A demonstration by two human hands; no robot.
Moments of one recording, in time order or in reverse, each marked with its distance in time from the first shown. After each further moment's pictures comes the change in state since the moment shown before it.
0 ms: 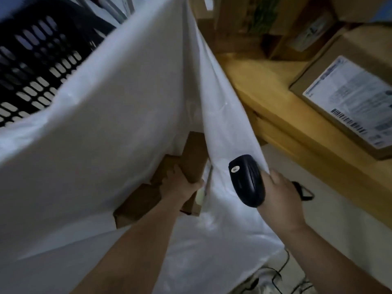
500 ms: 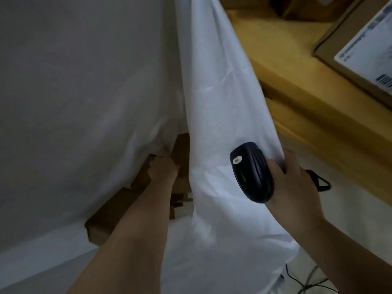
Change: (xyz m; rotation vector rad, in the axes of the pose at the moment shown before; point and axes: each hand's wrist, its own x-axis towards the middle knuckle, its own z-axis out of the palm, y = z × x) left_hand 0.110 -0.017 0.036 0.132 0.083 -0.004; right_hand 0.010 0.010 0.022 -0.056 0.096 -0.060
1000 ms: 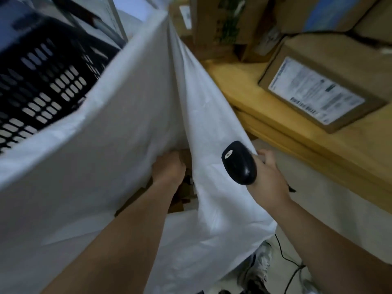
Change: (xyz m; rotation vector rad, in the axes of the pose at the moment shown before) left_hand -0.150 0.023 -0.121 0.171 0.137 0.262; right_hand -0.016 -0.025 -0.071 0.318 -0.321 0.389
